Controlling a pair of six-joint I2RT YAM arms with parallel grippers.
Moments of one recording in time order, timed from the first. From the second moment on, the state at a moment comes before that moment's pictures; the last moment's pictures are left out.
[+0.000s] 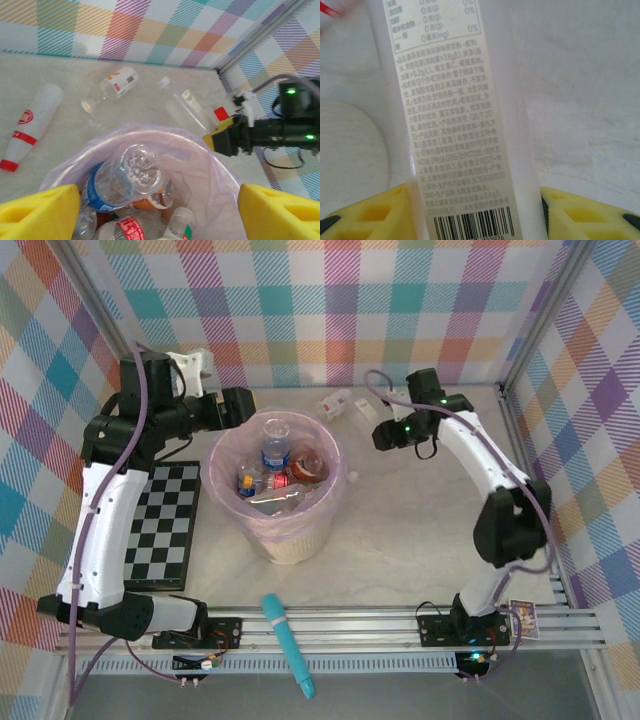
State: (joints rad) left arm -0.24 1.34 1.85 -1.03 0.36 -0.34; right arm 0.28 1.73 1.62 -0.90 -0.27 -0.05
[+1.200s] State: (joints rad) left arm -0.42 1.40 1.76 -0.49 0.40 -0.73; right arm 0.72 1.48 1.79 -0.74 -0.34 0.08
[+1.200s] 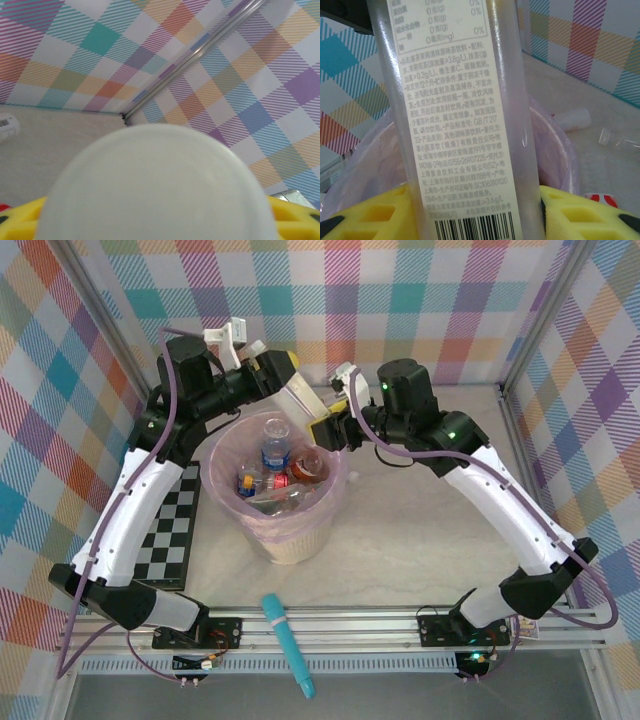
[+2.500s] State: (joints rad) left arm -0.67 1.27 1.33 -0.23 -0.20 -0.06; right arm 0.48 1.41 1.67 -0.83 -0.37 0.23
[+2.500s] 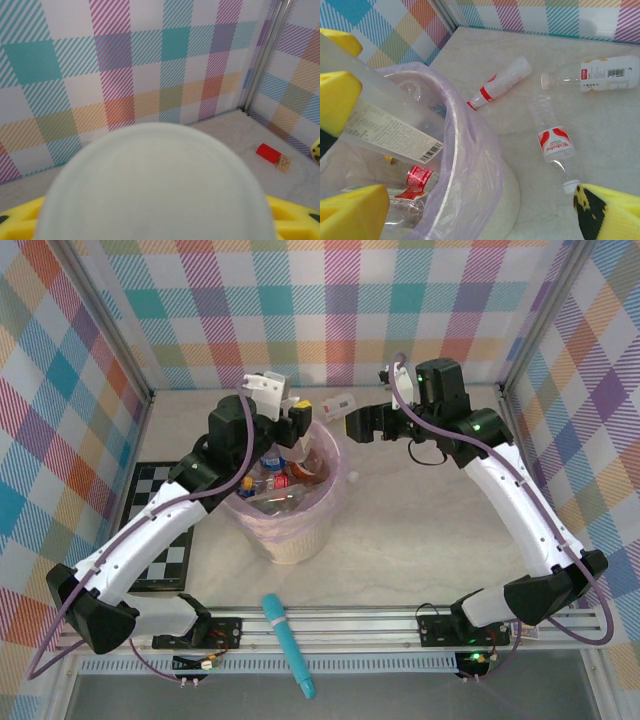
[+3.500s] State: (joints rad) left arm -0.79 1.24 1.15 -0.01 -0.59 0.12; right arm 0.47 1.41 1.66 -0.83 -0.40 0.23
